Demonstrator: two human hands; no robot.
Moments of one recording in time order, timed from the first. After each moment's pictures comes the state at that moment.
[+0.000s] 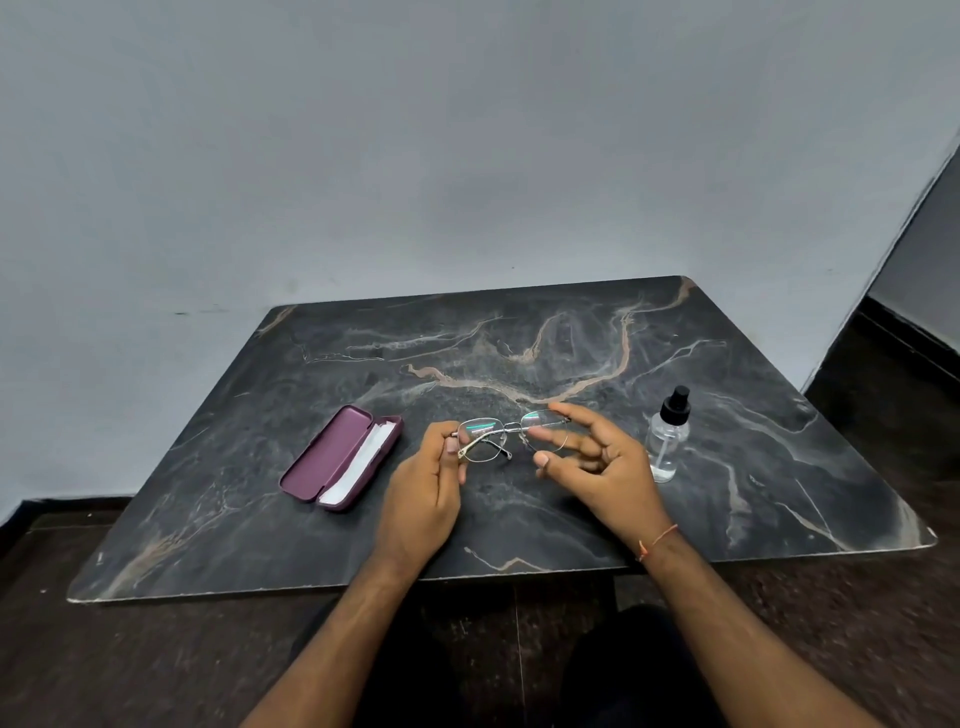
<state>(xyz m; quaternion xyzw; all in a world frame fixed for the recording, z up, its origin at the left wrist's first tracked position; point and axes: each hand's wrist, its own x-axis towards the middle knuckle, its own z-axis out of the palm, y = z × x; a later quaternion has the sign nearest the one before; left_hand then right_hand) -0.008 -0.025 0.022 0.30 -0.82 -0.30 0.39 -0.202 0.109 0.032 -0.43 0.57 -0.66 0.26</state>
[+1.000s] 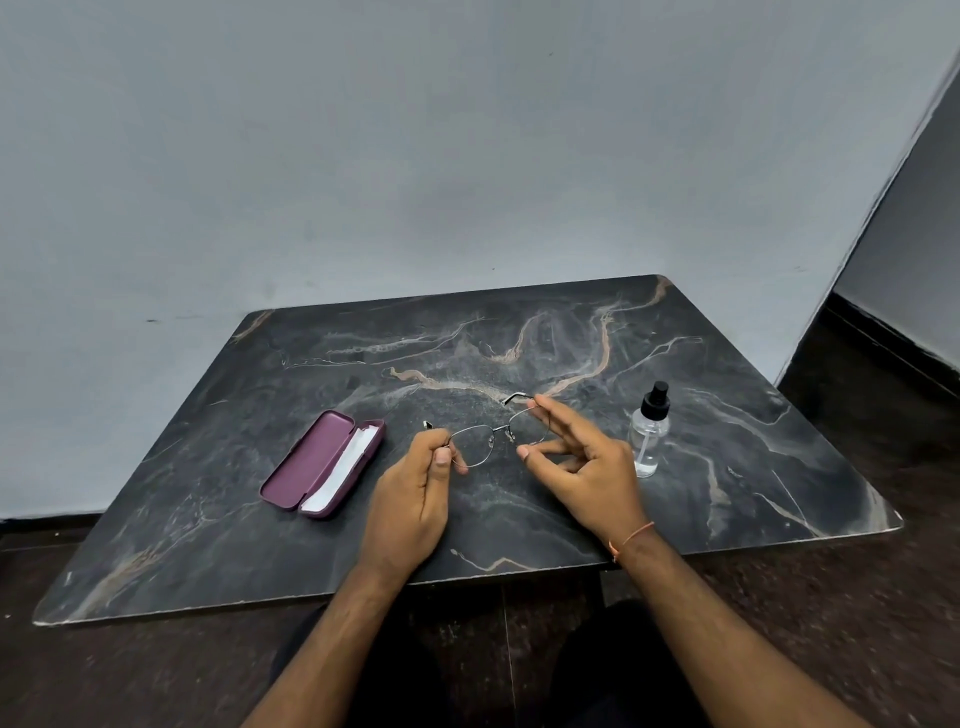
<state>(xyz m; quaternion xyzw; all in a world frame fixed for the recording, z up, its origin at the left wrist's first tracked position) -0.005 -0.018 0.023 0.24 -0.83 -0.29 0.41 -0.196 0.108 0.029 -0.44 0.63 -0.63 0.11</state>
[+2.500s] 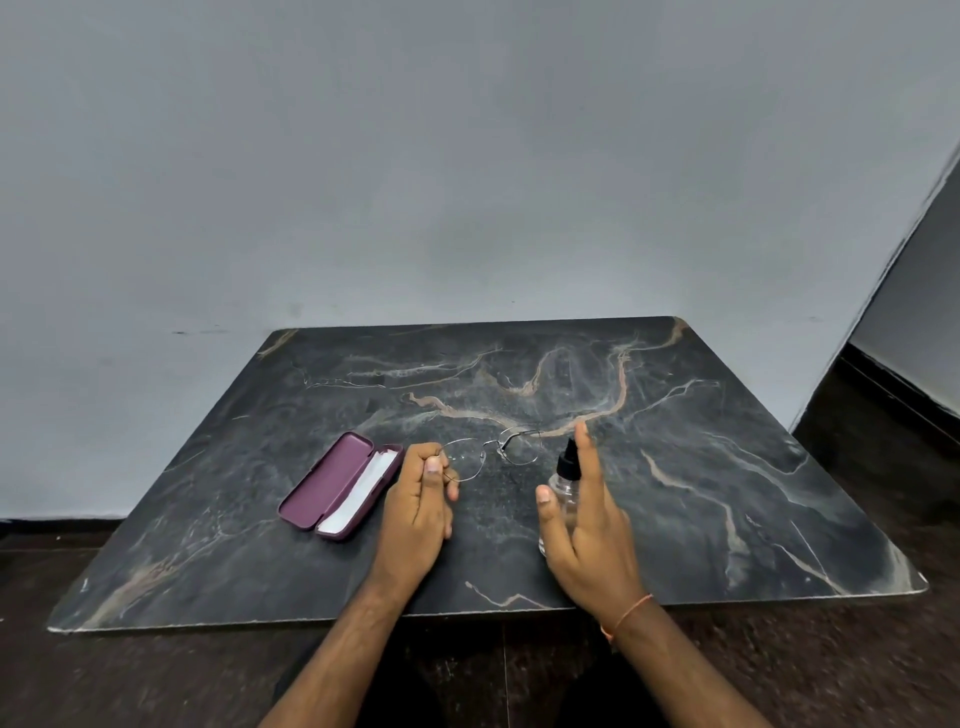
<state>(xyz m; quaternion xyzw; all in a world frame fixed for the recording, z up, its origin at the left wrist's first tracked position) -0.011 -0.034 0.024 0.27 -0.72 -0.47 0.44 -0.156 0.116 0.034 -0.49 0.72 -0.49 -0.03</state>
